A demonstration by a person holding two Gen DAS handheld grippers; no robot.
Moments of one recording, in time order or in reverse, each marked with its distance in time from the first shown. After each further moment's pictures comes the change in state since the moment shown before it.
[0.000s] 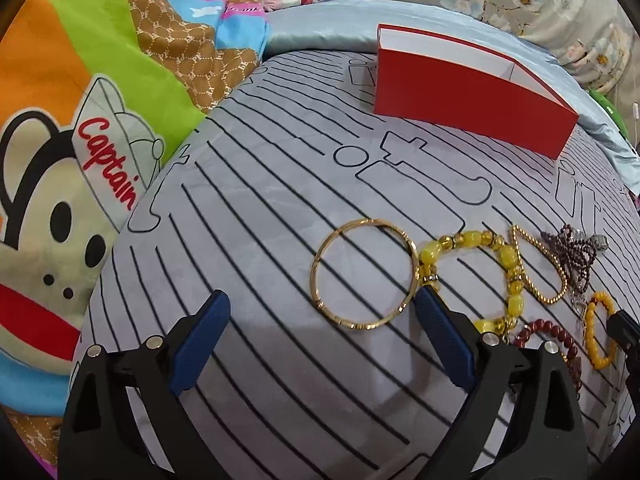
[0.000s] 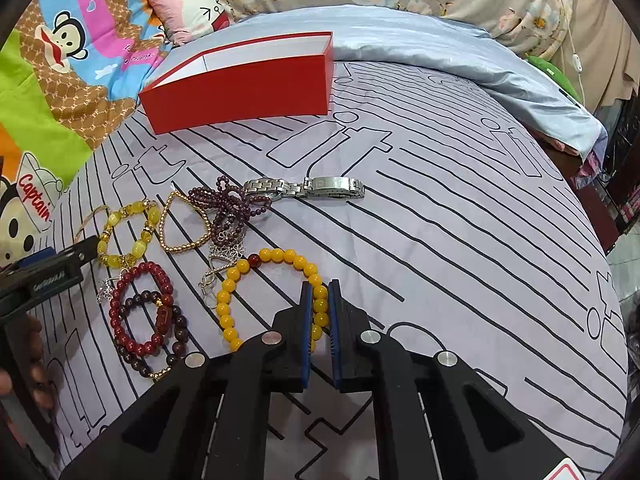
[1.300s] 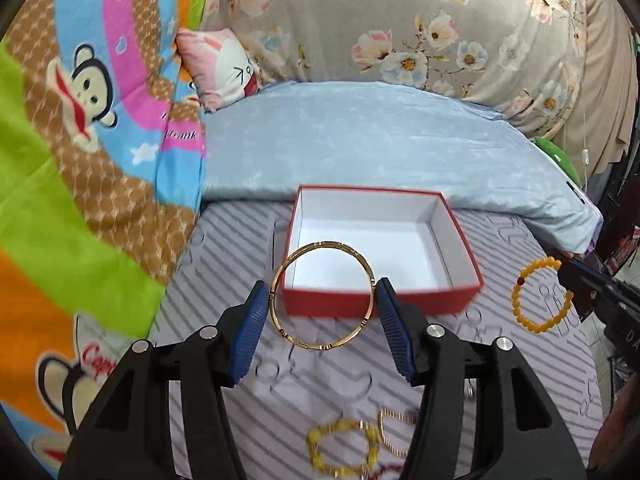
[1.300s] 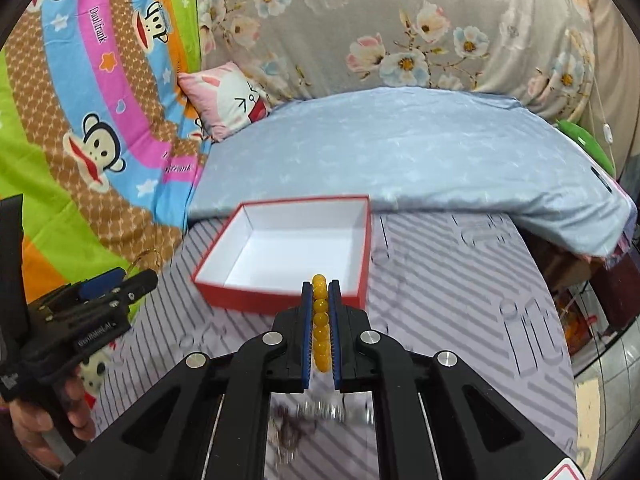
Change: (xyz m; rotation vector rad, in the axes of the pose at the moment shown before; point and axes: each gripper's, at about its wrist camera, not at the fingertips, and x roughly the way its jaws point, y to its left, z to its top) left arm -0.084 -0.056 0.155 0.088 -0.246 -0.151; right arm -0.056 -0.010 0.188 0.002 -0.229 0.183
